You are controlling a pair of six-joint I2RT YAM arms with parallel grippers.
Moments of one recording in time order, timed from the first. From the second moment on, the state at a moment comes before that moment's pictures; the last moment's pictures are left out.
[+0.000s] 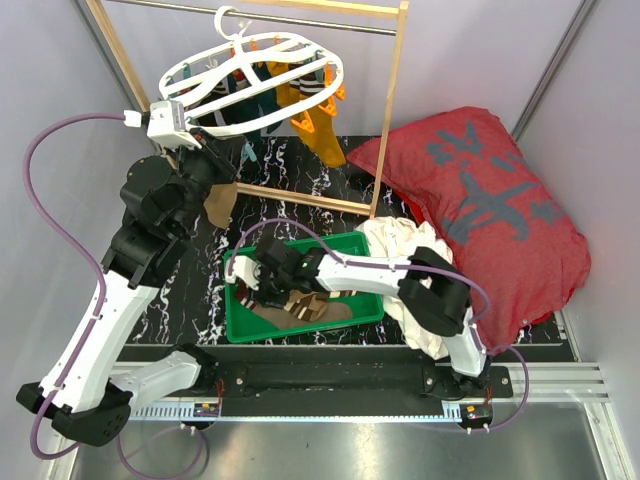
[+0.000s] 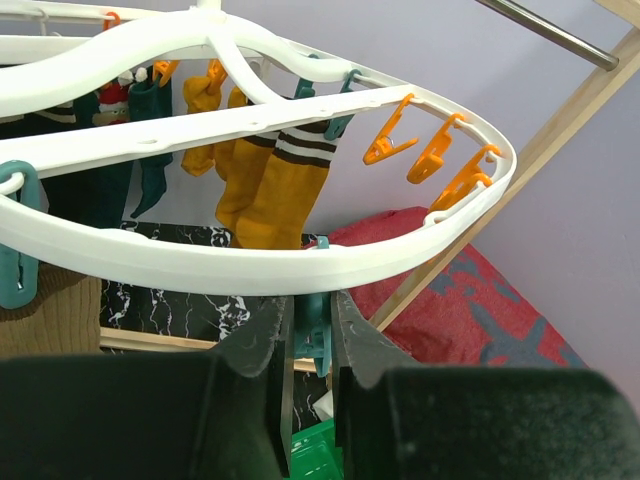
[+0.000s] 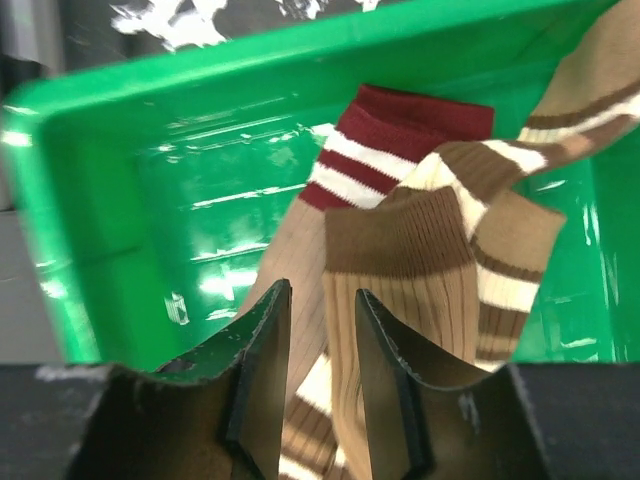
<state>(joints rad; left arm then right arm) -0.49 1.02 1.40 -0.29 -0.20 -0.40 1.12 2.01 1.48 -0.30 -0.28 -0.31</state>
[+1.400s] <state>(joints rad) -0.49 1.01 1.40 -0.29 -0.20 -0.41 1.12 2.08 1.53 -0.27 -0.13 -0.19</state>
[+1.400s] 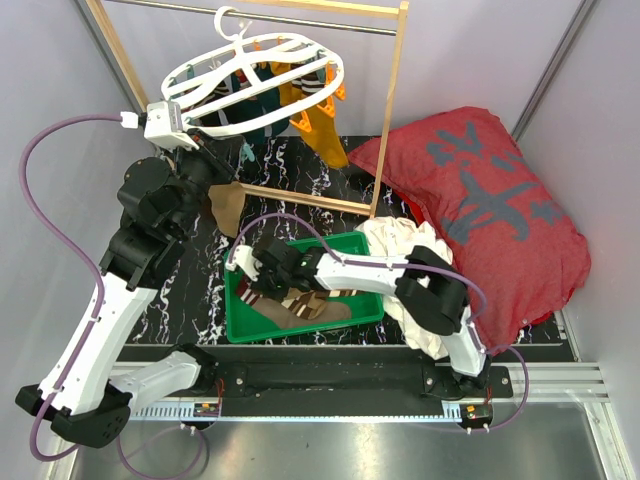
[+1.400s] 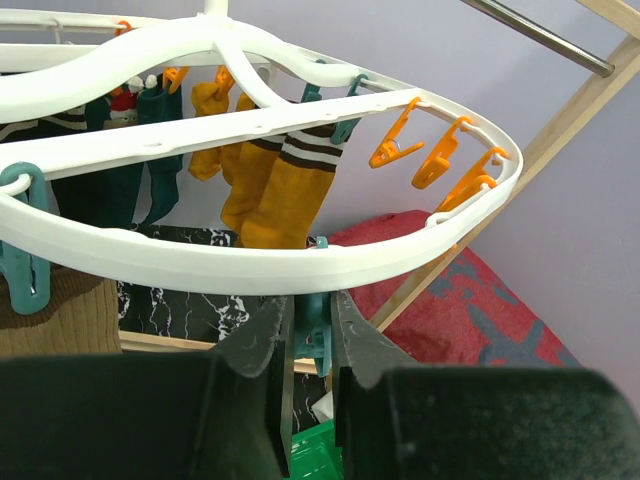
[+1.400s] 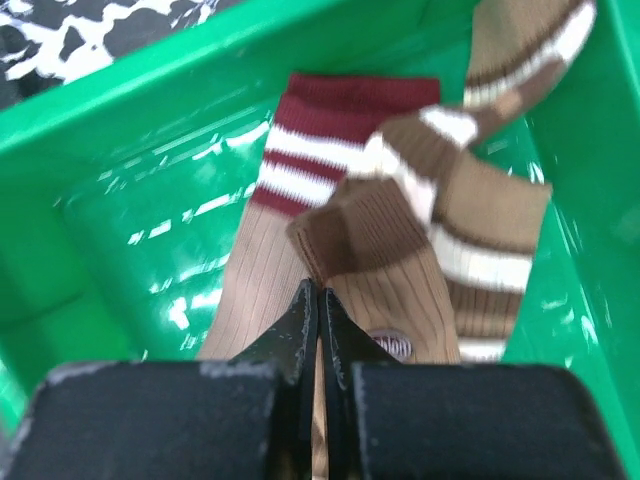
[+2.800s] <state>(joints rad) -0.49 0.99 1.36 -0.27 -0.21 -0.41 0.90 2.00 1.39 -0.18 -0.13 0.38</state>
